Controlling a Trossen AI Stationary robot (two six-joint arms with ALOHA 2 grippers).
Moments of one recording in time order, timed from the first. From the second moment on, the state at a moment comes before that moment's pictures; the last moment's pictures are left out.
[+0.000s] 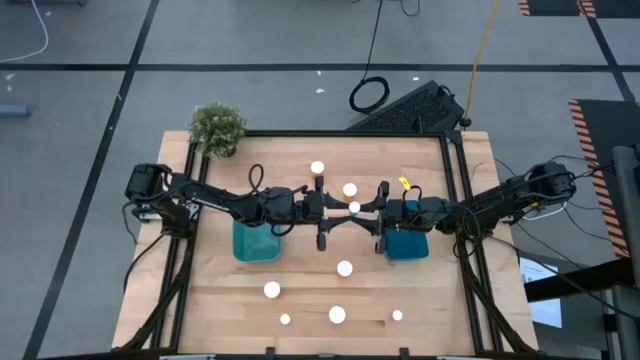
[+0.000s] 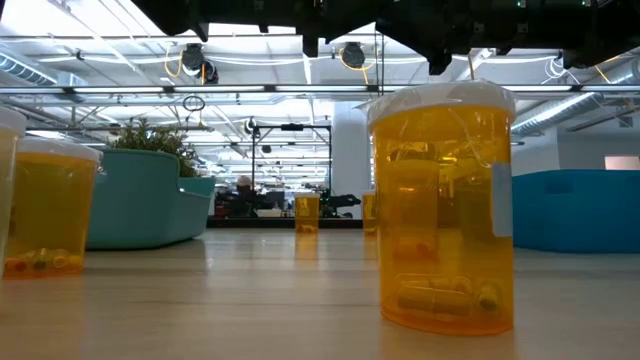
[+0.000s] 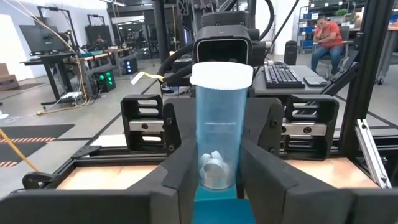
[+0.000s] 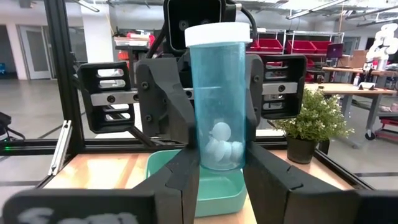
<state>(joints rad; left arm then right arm) -0.09 1.69 0.99 0.71 -0.09 0.08 0.17 1.29 0.43 0.97 0.25 -0.03</state>
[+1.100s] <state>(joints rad) 0.06 1.68 0.99 0.26 -0.08 0.13 0.16 1.09 0.76 -0.18 0.37 0.22</state>
